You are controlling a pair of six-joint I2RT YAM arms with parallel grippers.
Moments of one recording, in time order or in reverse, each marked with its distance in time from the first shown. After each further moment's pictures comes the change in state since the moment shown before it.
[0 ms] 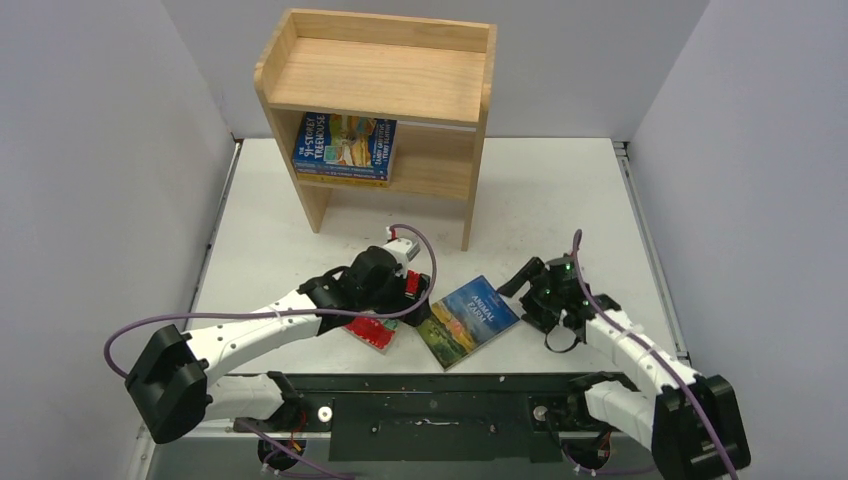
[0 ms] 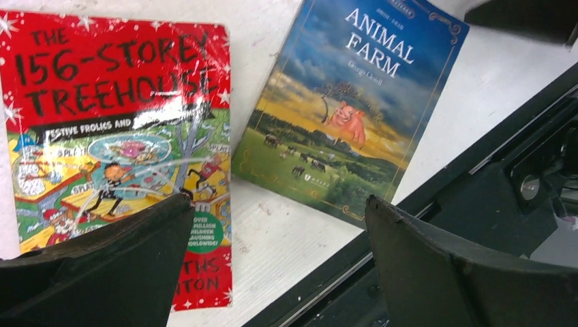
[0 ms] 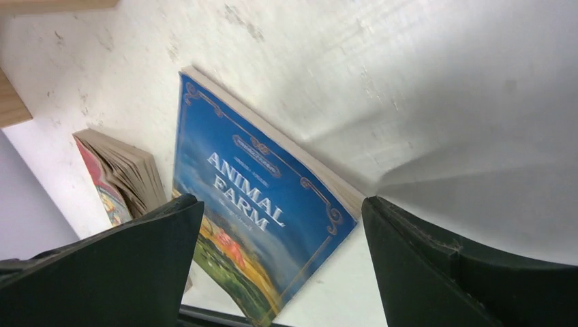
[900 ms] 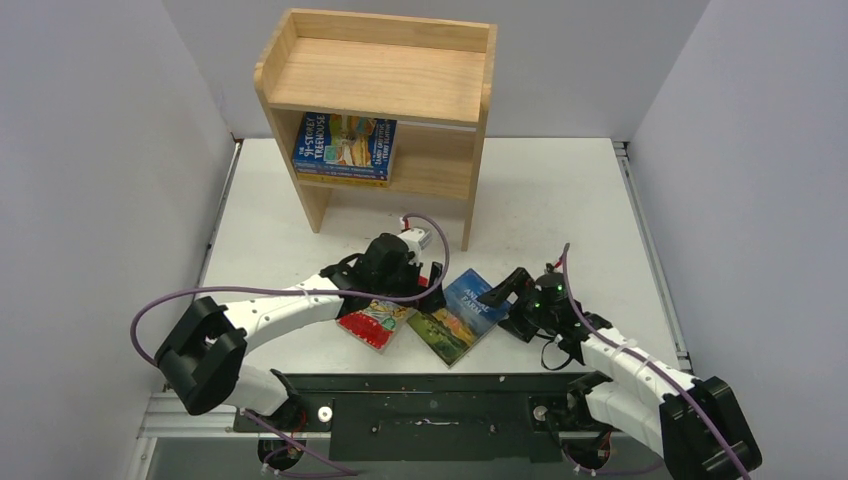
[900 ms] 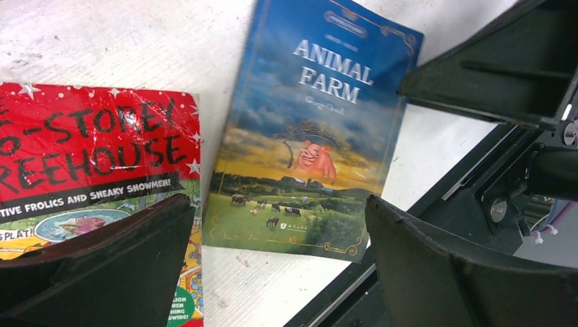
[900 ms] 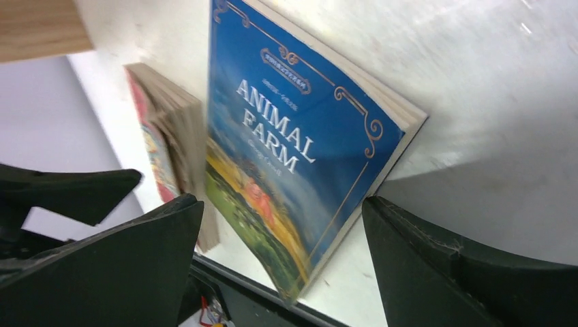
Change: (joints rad) left arm 0.051 0.196 0.070 0.152 0.116 -0.021; right arm 0.118 0.004 -0.096 0.218 -0.105 0.085
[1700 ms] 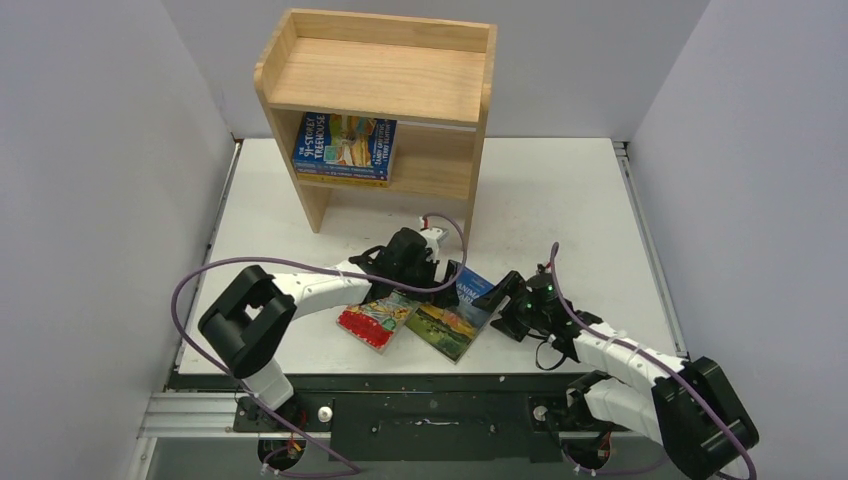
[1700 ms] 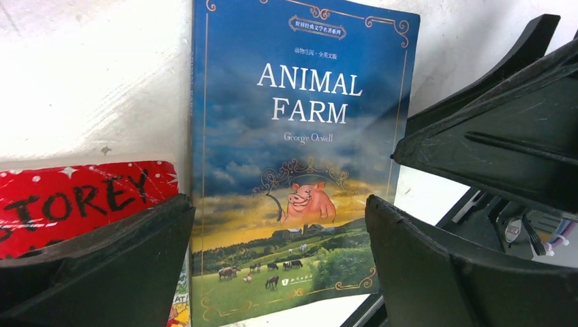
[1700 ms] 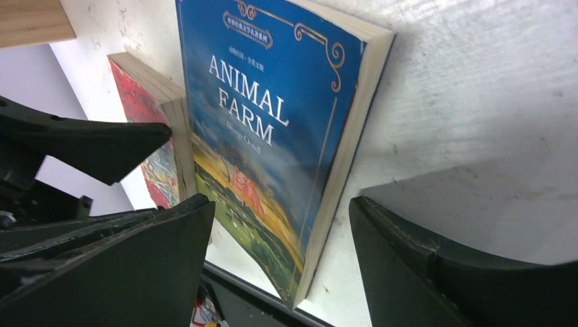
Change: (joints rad) left arm 0.005 0.230 0.102 0.077 0.072 0.018; right arm 0.055 0.073 -0.004 0.094 0.036 0.008
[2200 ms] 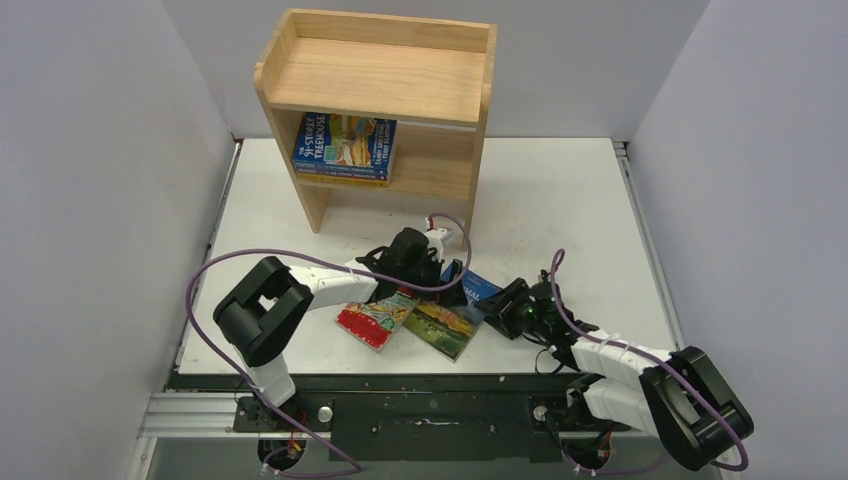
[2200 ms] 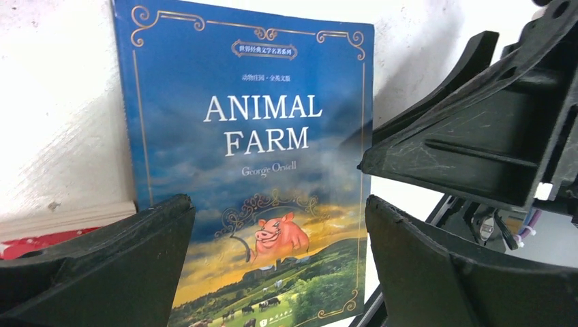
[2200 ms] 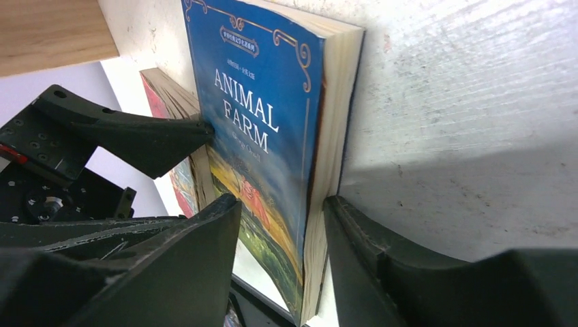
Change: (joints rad) left arm 0.015 0.104 -0.005 0.153 0.114 -0.024; right arm 0.000 0.083 -0.097 0.287 -0.010 0.104
